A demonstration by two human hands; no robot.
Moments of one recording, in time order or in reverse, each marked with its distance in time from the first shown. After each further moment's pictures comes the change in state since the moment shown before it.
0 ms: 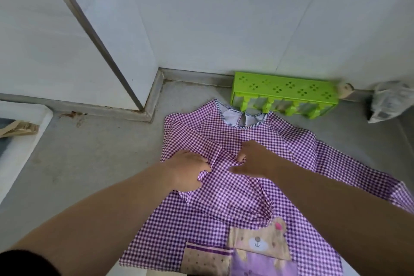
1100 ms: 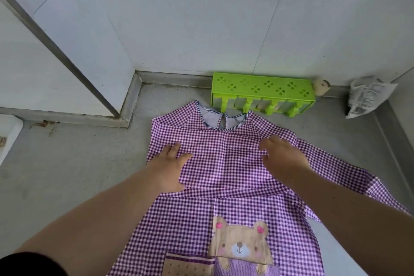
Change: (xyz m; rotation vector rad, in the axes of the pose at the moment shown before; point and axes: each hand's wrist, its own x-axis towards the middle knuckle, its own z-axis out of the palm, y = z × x) left_hand 0.029 0.004 0.006 0.001 -0.012 -0.311; right_hand -0.042 0.098 -0.011 -0.092 0.379 0.148
